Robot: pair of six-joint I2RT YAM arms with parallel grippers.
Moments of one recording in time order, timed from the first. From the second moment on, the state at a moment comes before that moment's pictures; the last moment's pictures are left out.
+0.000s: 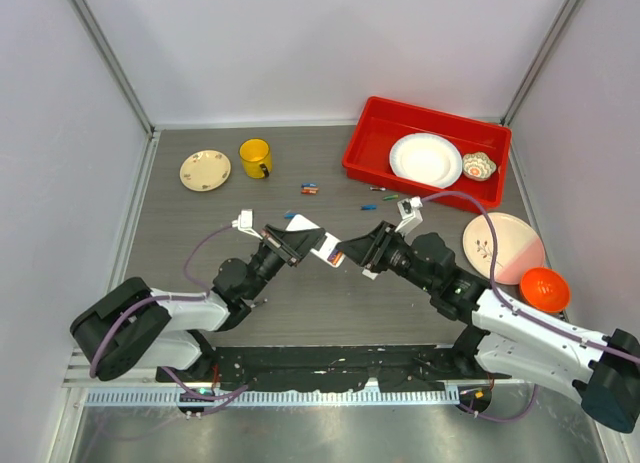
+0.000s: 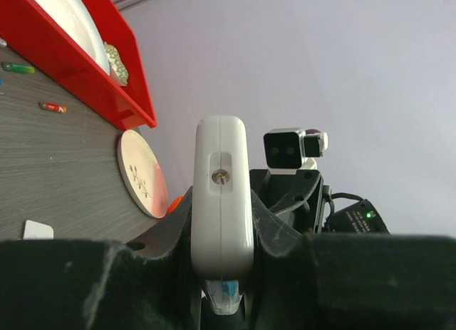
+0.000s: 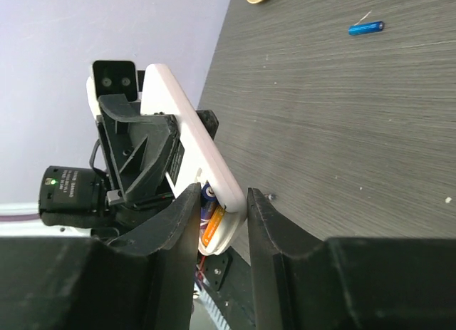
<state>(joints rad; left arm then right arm) -0.82 1.31 0.23 1.34 -0.07 -1.26 0.85 0.86 0.48 0.24 0.00 1.01</state>
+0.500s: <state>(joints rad) -0.82 1.33 0.24 1.34 -0.08 -1.26 0.86 0.91 0.62 0.03 0.02 0.82</state>
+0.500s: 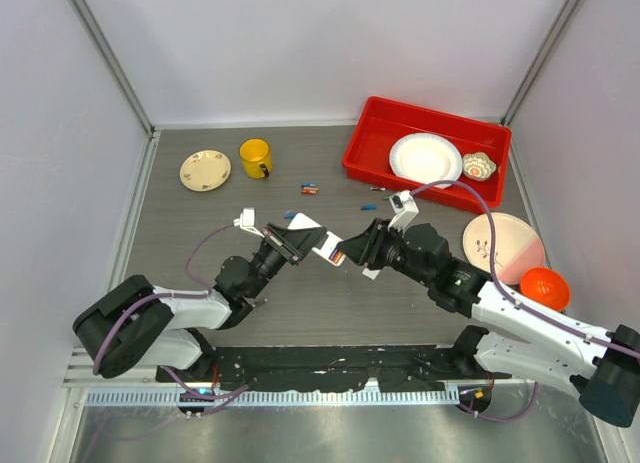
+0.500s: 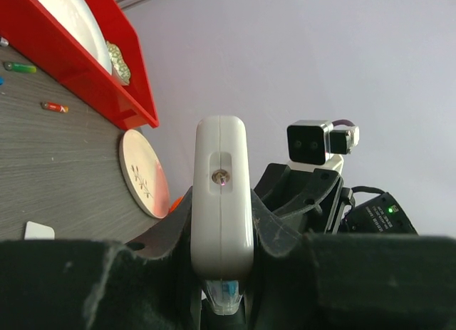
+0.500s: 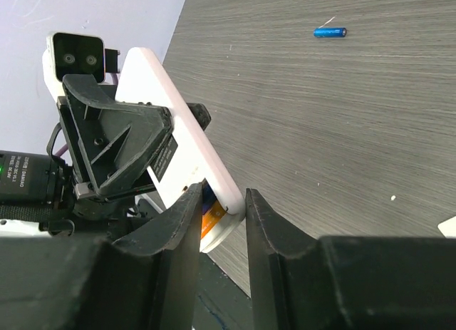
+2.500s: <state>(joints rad) -0.64 0.98 0.20 0.92 0.63 -1.28 0.86 1.45 0.74 -0.44 0.34 0.43</state>
